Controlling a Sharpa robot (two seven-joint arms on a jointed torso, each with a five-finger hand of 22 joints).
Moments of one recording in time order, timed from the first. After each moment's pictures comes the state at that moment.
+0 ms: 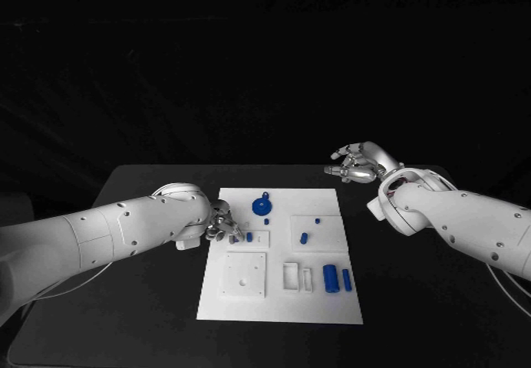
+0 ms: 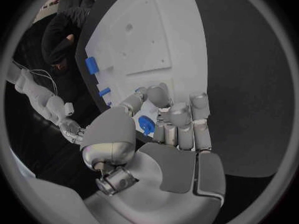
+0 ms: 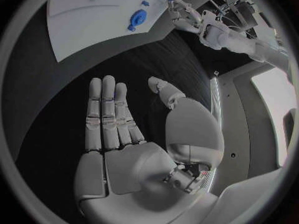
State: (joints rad) left arm 1.29 -0.57 -0.22 1.12 -1.06 0.17 -0.41; left_hand 0.80 -0.05 0.51 -0.14 0.07 1.09 0.04 0.21 0.80 1.41 -0.07 0.96 0.48 1.26 -0.18 1.47 0.53 0.08 0.98 -0.15 1.06 1.30; right arm 1.21 -0.72 0.01 1.24 -0.99 -0.50 0.02; right_hand 0.95 -0.23 0.52 -0.13 0.43 0.76 0.19 0.27 0.44 0.96 0.09 0.84 0.60 1.14 0.02 0.51 0.79 0.25 0.98 0.12 0.51 1.11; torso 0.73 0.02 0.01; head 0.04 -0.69
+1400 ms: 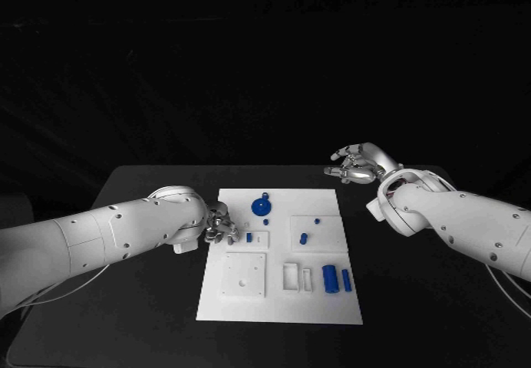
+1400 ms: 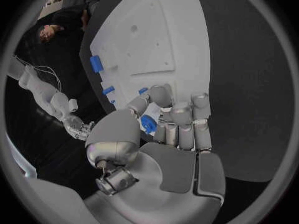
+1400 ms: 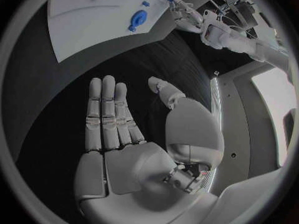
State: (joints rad) left arm 1.29 -0.61 -0.22 1.16 -1.03 0.14 -0.38; left_hand 0.82 0.10 0.54 -0.26 0.29 1.04 0.06 0.19 0.80 1.40 -0.06 0.96 0.48 1.25 -0.16 1.46 0.53 0.08 0.98 -0.15 1.05 1.31; right arm 1.21 -0.72 0.01 1.23 -0.99 -0.50 0.02; right_hand 0.95 -0.23 0.52 -0.13 0.43 0.76 0.19 0.27 0.44 0.96 0.09 0.84 0.60 1.14 0.01 0.51 0.80 0.25 0.98 0.12 0.51 1.11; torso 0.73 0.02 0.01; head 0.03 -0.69
